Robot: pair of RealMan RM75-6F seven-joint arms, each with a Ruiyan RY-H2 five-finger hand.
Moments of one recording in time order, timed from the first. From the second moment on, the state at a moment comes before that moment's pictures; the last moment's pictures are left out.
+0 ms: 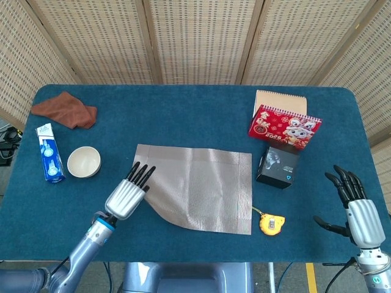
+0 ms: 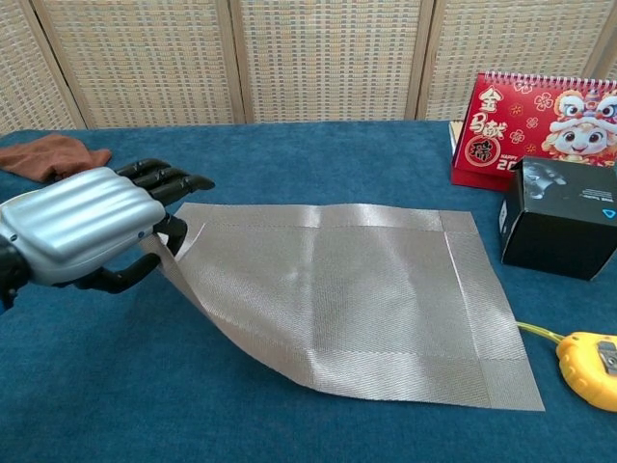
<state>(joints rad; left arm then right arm) -0.61 -1.58 0.09 -1.58 1.41 1.27 0.78 0.09 -1.11 0.05 -1.64 -1.65 1.59 0.28</state>
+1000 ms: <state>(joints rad) -0.51 -1.48 0.19 -1.64 1.59 1.25 0.81 0.09 -1.11 0.03 -1.65 -1.69 1.61 0.27</state>
